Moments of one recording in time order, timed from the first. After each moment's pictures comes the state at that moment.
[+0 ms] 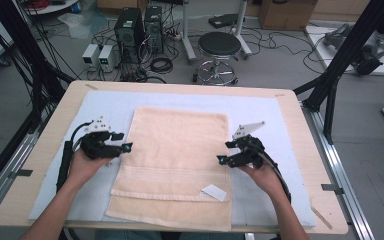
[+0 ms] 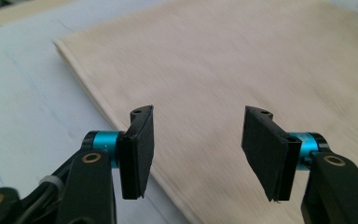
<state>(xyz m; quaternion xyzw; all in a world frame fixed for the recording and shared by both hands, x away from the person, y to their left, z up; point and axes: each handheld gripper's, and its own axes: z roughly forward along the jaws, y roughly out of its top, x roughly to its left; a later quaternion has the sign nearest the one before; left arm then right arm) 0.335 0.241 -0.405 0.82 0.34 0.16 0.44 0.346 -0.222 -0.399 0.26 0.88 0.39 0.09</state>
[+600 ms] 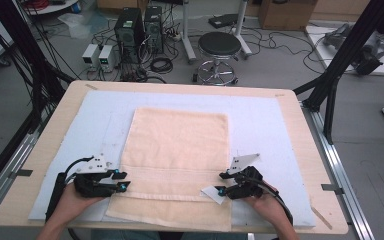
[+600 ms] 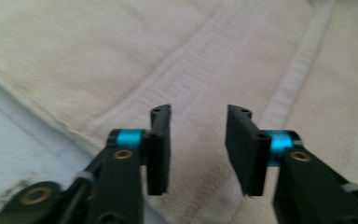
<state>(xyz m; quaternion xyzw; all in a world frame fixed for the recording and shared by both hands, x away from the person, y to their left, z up) 0.270 0.236 -0.433 0.88 0.25 0.07 0.40 0.286 -0.213 -0.433 0.20 0.91 0.36 0.06</state>
